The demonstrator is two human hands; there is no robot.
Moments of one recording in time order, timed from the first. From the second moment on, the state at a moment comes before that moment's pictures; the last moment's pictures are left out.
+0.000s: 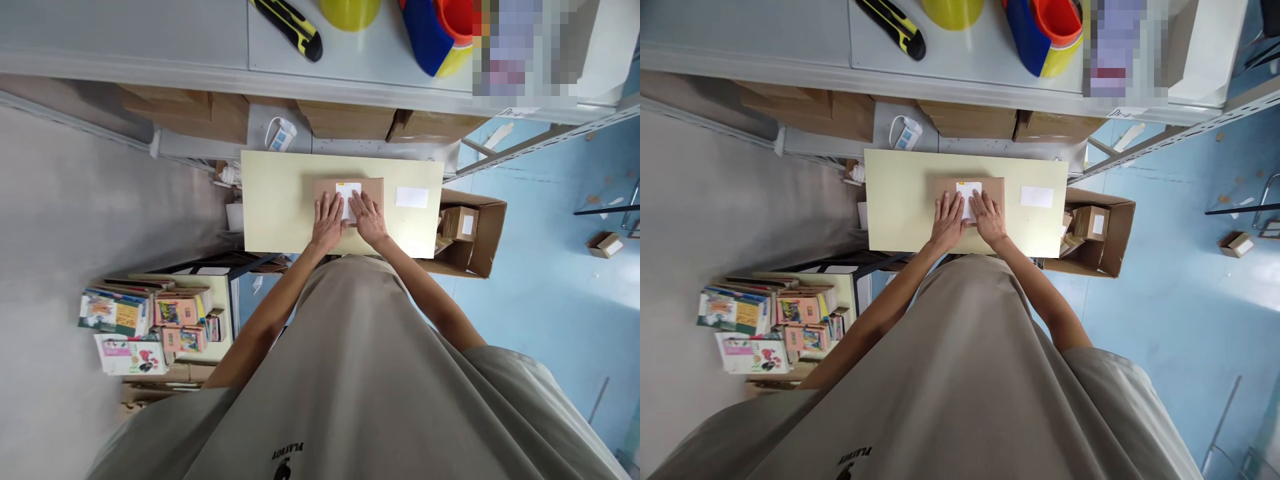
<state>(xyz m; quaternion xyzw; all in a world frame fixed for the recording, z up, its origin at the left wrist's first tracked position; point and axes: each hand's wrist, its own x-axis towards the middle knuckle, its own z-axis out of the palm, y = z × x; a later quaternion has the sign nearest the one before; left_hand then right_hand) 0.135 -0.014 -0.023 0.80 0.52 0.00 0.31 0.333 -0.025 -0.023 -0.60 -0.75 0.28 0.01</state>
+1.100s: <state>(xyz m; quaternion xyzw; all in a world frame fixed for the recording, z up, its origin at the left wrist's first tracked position) 0.165 -0.009 -0.031 0.80 0.50 0.15 0.30 0.328 -0.075 0.010 -0.67 -0.72 0.18 -0.05</state>
